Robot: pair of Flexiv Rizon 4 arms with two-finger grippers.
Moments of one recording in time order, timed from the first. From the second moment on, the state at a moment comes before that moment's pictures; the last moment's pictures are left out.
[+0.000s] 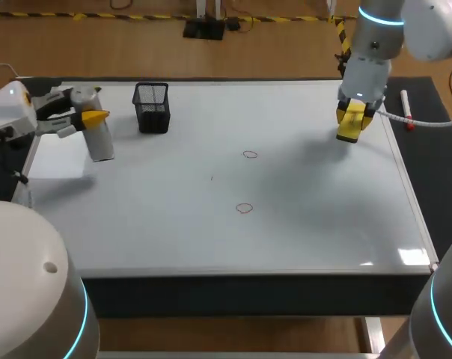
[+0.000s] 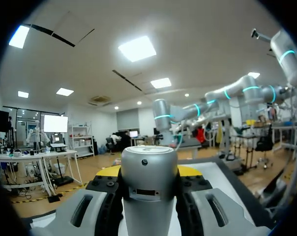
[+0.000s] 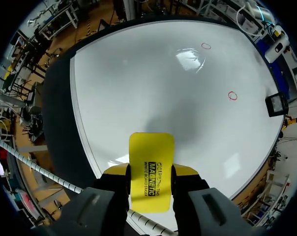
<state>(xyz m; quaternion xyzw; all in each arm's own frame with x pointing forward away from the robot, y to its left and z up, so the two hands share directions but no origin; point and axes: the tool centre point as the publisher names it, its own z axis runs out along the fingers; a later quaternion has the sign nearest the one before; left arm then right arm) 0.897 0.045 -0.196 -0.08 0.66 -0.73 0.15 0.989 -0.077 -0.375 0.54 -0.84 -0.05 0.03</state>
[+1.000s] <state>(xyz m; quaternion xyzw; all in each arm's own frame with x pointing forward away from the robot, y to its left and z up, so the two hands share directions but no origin) 0.892 -0.095 -0.202 0.01 0.66 -0.75 0.03 0.989 -0.077 -0.375 0.54 -0.84 -0.05 0.03</state>
